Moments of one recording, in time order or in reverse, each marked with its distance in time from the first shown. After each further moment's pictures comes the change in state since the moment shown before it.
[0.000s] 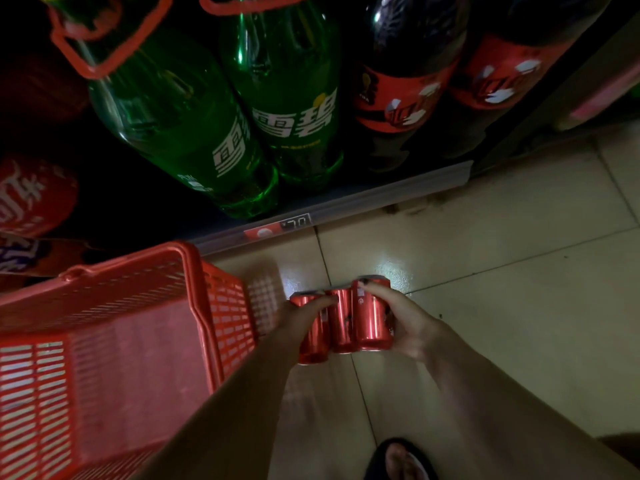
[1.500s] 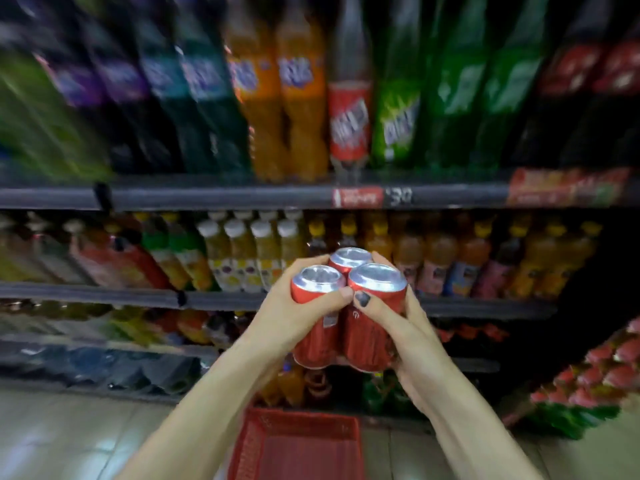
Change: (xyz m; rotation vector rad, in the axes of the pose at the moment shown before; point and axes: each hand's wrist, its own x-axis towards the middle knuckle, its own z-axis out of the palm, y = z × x) left_hand -0.916 0.271 -0.309 -0.178 0.061 1.101; right_hand -0.851 -0.162 0.505 -0.384 -0.362 -1.063
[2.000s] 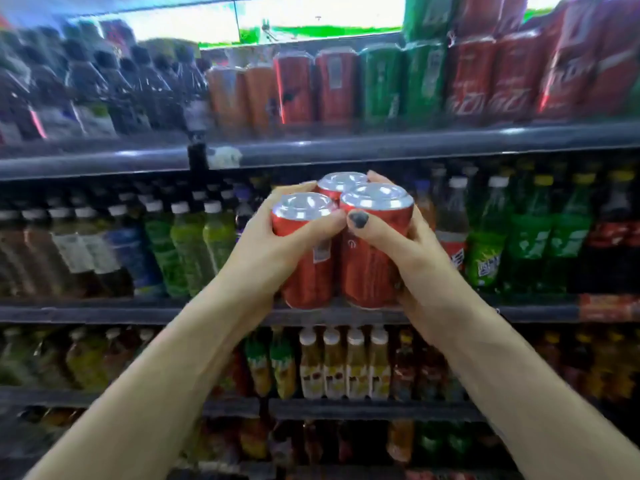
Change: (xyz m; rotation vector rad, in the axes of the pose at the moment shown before) left_hand -0.038 0.254 -0.207 -0.029 0.031 0.460; right_hand 0.040 -0.200 0.256 -0.080 -0.134 -0.454
